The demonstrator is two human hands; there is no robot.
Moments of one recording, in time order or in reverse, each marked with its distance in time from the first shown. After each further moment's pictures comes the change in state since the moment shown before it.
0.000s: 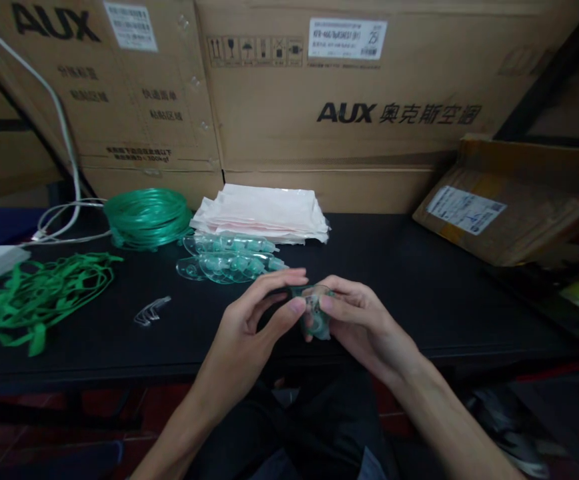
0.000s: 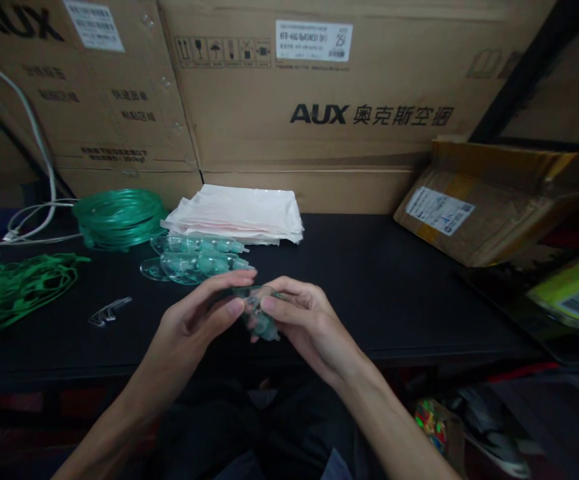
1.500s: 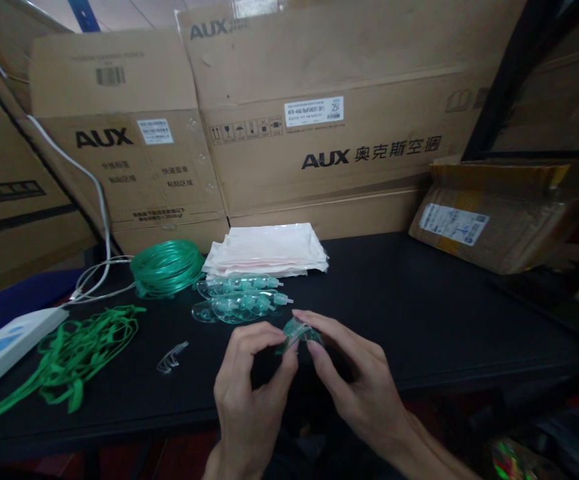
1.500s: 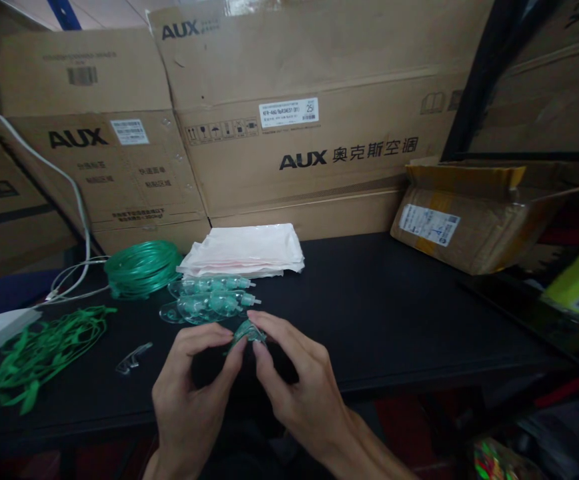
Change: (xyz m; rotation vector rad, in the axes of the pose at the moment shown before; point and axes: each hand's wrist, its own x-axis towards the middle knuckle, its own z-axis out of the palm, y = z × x) left_hand -0.009 -0.020 -0.004 0.692 0.335 0.811; right_hand -0.008 0.029 0.015 -0.965 0.178 -0.877
